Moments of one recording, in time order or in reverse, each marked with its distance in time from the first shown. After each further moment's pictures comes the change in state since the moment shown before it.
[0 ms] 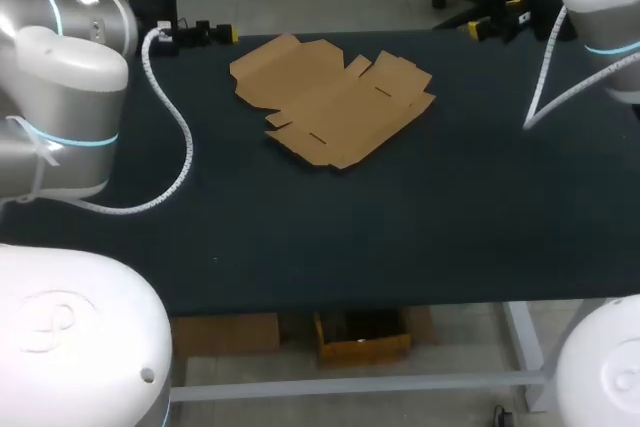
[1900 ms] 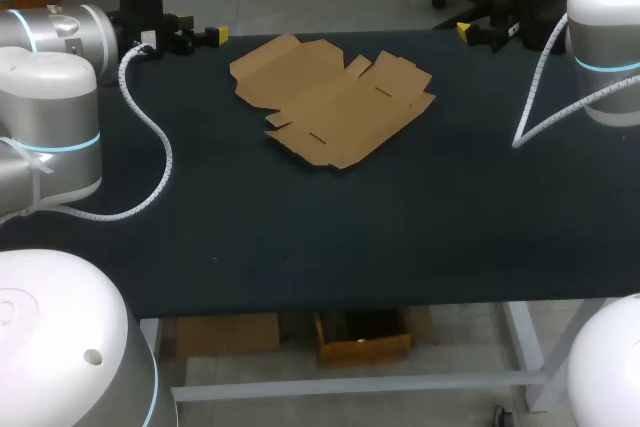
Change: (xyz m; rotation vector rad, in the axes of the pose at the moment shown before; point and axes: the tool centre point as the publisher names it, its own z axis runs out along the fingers) left arm -0.025 -0.018 0.011 0.142 0.136 0.260; right arm 0.010 0.017 0.013 -0.186 -0.018 -0.176
